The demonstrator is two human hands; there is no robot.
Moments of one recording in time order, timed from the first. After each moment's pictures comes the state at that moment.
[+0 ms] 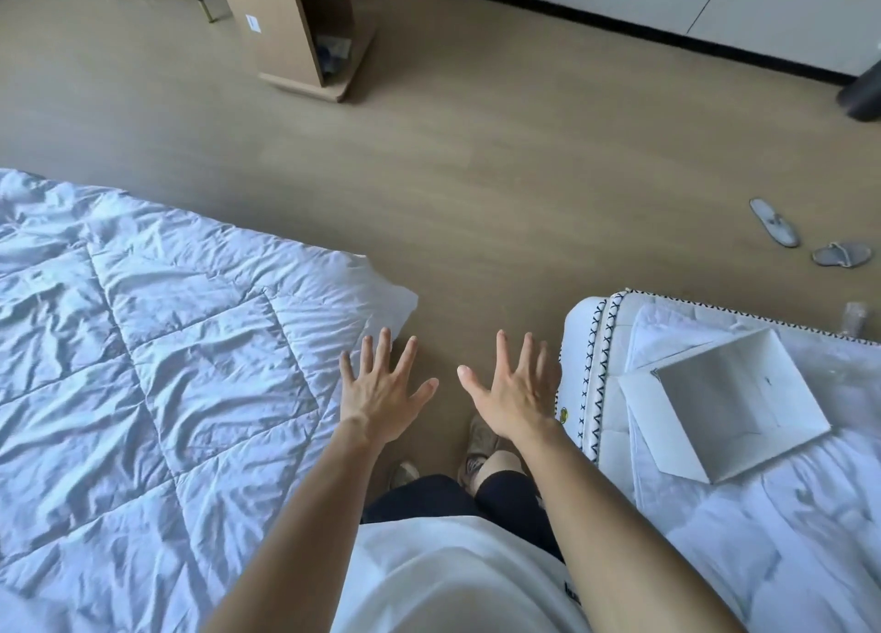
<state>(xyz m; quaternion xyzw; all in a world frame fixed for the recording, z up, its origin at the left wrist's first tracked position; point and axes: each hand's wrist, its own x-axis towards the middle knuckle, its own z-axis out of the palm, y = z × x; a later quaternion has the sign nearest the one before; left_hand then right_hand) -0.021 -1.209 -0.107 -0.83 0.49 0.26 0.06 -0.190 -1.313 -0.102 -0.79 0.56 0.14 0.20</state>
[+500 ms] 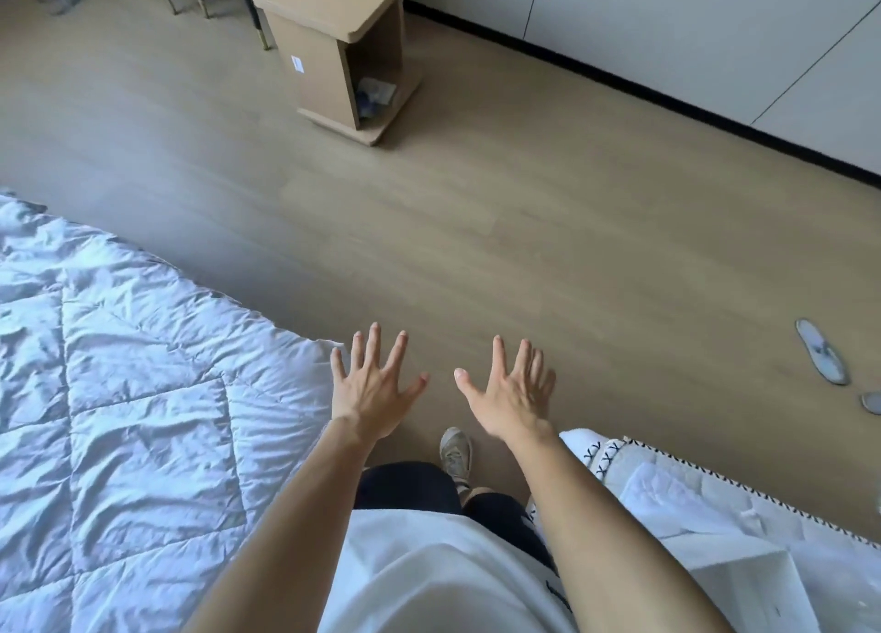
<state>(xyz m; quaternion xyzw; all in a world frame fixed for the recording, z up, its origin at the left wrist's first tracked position) 0.052 -1.455 -0.103 -0.89 0.40 0.21 0.02 -0.097 -1.587 -0.101 -0.83 0.50 0.16 0.19</state>
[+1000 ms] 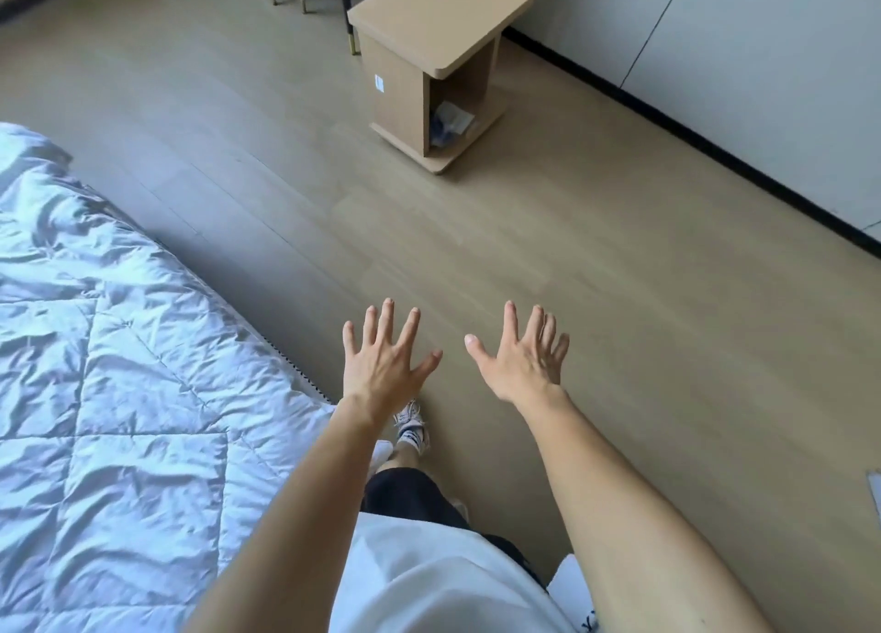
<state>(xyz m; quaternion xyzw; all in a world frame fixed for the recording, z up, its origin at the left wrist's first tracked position) 0.222 -1.592 -0.094 -0.93 0.31 0.17 -0.02 0.121 -1.762 -0.089 -0.89 0.40 0.16 0.15</state>
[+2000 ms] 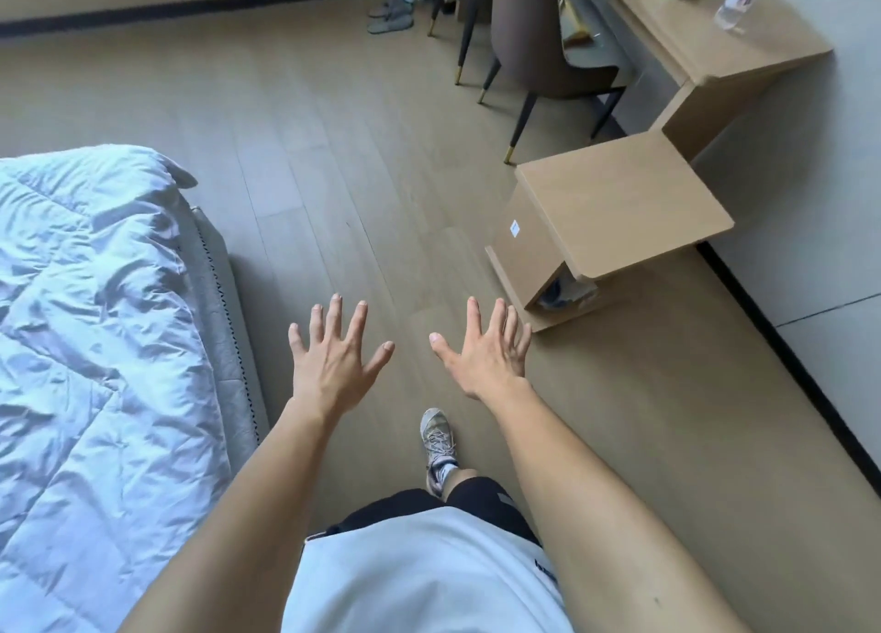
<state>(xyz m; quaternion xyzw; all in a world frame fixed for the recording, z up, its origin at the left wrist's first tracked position) 0.700 -1.650 -0.092 -0.99 0.02 0.13 -0.07 0.695 -1.861 -0.073 -0.97 0.12 0.18 0.10</state>
